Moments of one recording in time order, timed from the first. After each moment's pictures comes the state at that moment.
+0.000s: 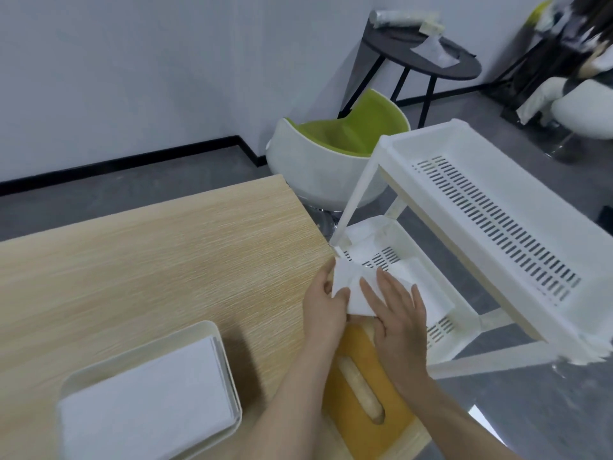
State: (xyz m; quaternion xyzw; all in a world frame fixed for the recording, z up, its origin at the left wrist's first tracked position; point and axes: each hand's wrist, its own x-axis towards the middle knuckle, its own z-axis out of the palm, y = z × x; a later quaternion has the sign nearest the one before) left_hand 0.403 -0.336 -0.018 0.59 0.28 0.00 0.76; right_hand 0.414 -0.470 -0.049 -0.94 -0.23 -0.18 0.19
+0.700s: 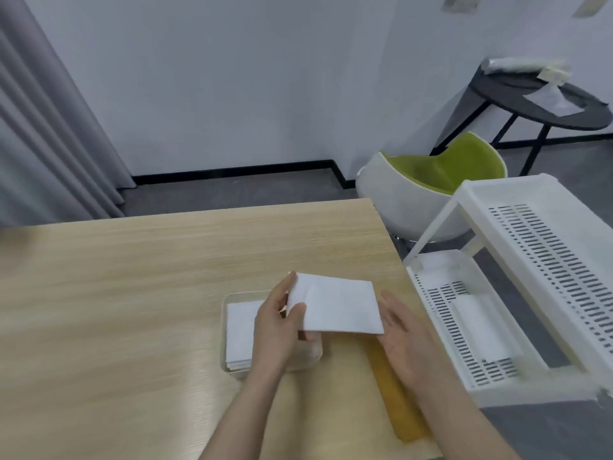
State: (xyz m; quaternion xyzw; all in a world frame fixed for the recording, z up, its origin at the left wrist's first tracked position) left_hand 0.231 -0.227 0.054 0.58 0.36 0.18 0.70; right_hand 0.338 -0.389 0.058 -0.56 0.06 0.33 0.76
